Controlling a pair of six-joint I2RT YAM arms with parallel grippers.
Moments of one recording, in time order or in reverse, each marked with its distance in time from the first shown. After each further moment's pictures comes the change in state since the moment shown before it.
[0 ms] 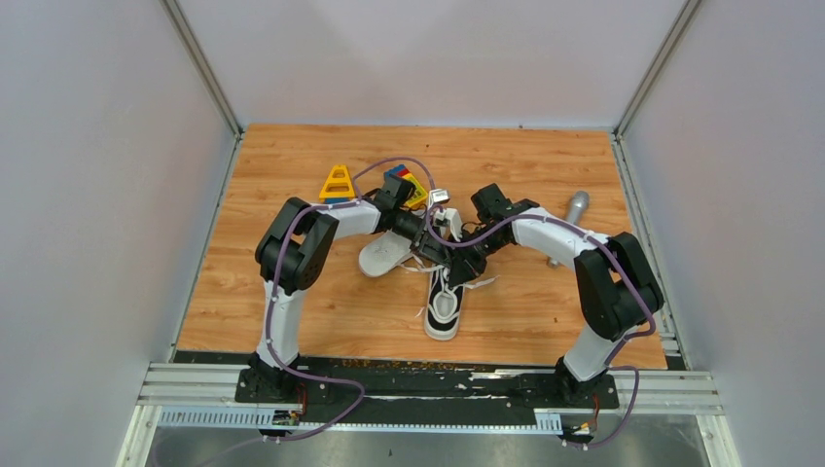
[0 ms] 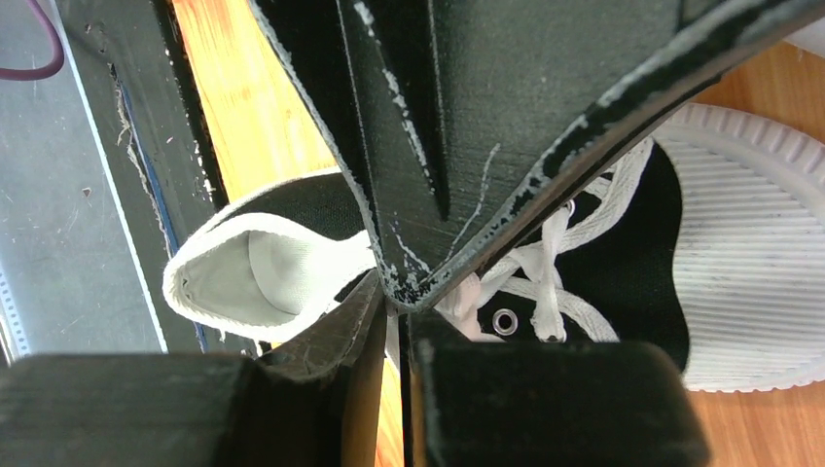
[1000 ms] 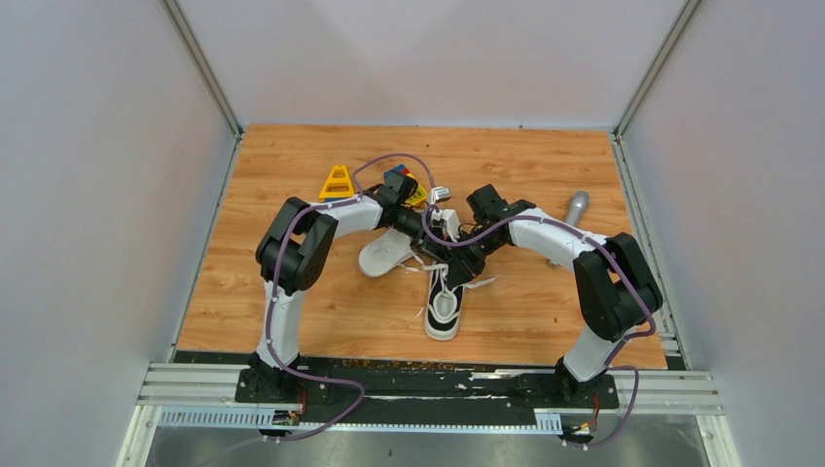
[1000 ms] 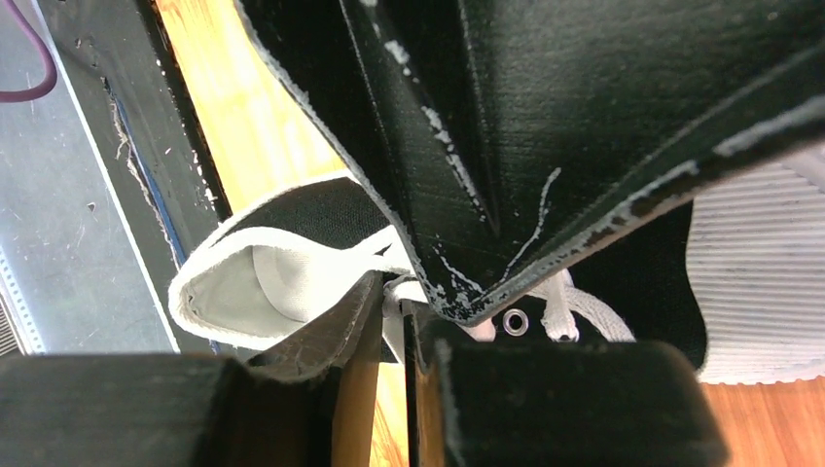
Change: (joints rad) left arm -0.007 -0.005 0.050 -0.098 -0.087 0.005; right arm 0.027 -0.002 0.007 0.000 0.048 0.073
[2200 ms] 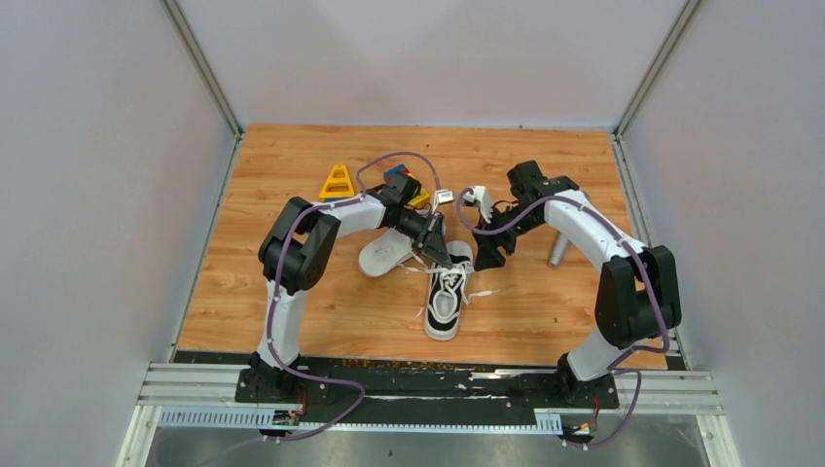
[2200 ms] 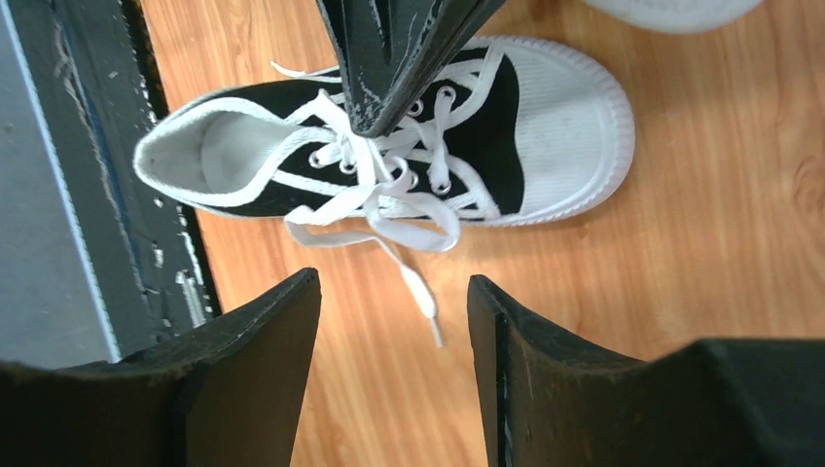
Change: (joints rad) left arm -0.013 0.016 0.032 -0.086 0.021 0.151; right arm -0.214 -0.097 0.124 -0.279 -0.020 -0.362
